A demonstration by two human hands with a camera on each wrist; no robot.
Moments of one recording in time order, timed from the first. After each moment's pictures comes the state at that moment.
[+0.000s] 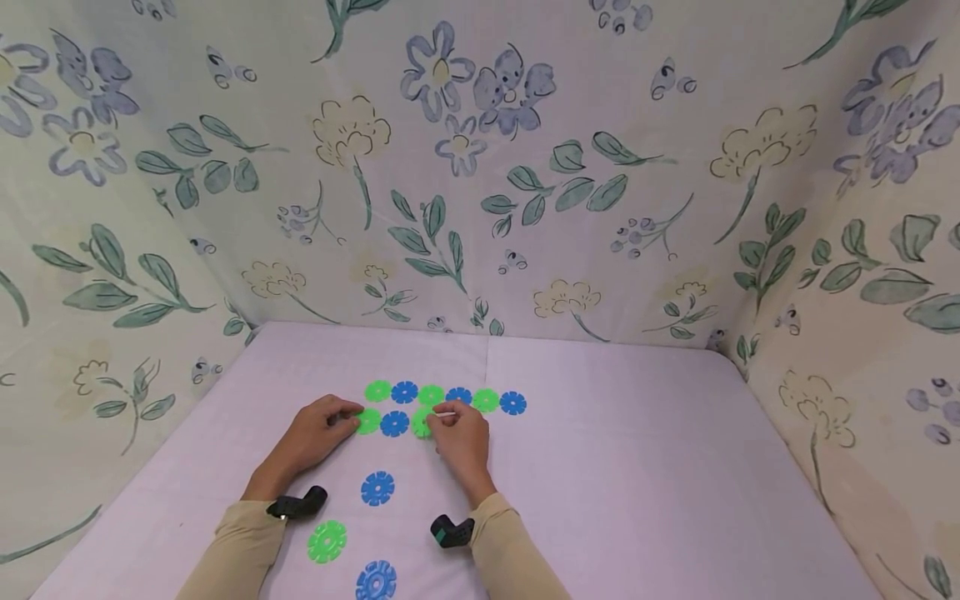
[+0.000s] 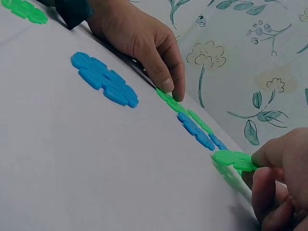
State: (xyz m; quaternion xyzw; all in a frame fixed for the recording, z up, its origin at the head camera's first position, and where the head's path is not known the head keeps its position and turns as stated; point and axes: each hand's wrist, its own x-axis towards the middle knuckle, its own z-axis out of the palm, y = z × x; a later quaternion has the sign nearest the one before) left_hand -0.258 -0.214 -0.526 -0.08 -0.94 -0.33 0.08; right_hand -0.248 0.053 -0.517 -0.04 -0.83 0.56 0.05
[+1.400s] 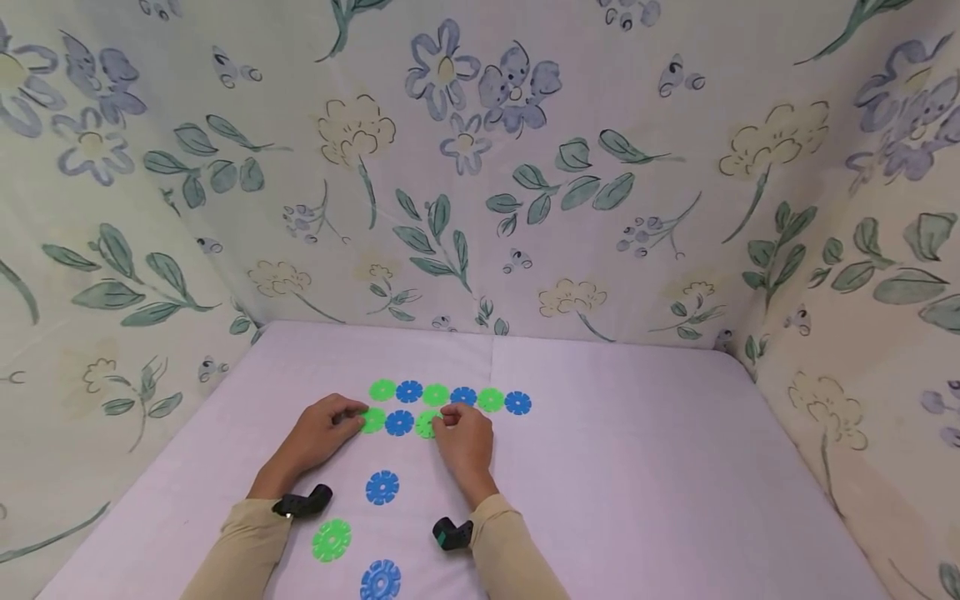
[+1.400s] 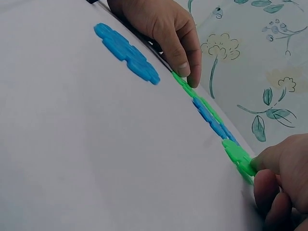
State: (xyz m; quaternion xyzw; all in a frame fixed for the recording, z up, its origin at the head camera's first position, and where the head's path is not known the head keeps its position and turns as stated) left_hand -0.260 -0.216 -0.528 -0.09 -0.94 -0.33 0.08; right_hand -0.248 0.047 -0.521 -0.03 -0.87 0.48 0.12
